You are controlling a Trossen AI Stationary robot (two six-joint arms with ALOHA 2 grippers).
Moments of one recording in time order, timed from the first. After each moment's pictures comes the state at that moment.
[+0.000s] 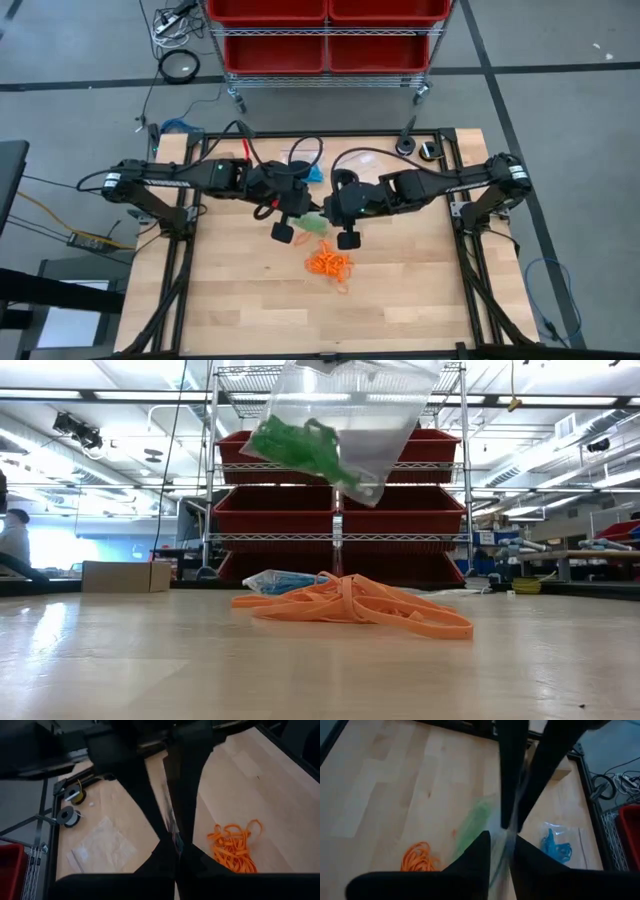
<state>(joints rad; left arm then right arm) -0.07 1.47 1.49 -0.65 -0.06 0.36 0.19 1.65 1.65 -0.73 0.28 -0.10</state>
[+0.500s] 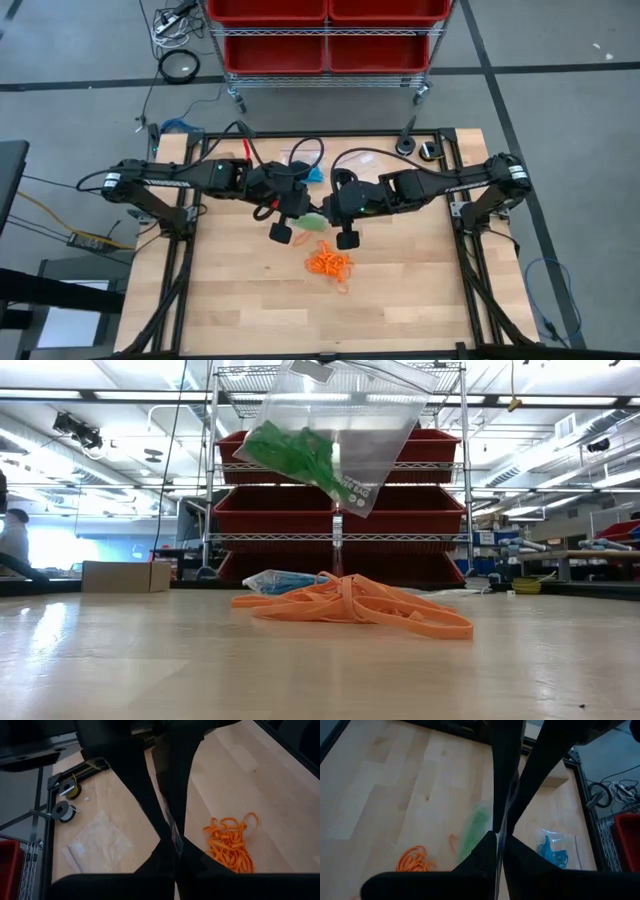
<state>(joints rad) -0.07 1.47 1.49 -0.68 -0.05 0.36 0.19 1.65 1.65 -0.70 0.28 -0.13</state>
